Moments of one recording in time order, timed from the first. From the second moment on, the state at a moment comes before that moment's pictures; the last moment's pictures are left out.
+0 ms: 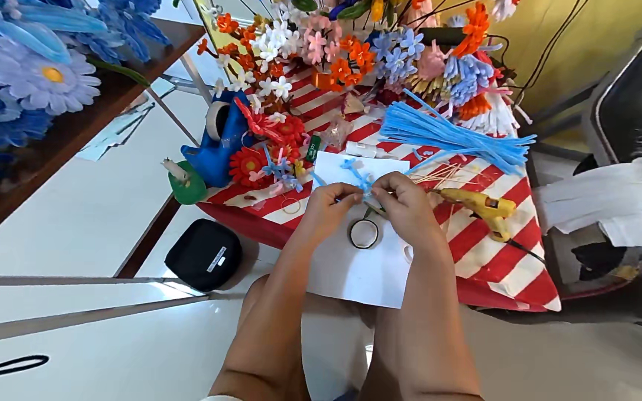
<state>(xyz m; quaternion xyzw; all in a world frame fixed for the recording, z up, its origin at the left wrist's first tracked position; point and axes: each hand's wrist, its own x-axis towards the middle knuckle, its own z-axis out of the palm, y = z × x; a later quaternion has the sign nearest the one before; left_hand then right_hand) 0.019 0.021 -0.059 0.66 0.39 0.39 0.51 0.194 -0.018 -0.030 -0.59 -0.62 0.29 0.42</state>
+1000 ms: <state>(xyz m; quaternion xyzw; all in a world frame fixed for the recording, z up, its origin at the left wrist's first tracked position) 0.000 0.028 -0.046 0.77 0.48 0.13 0.41 0.190 -0.013 -0.037 -0.62 -0.70 0.26 0.24</state>
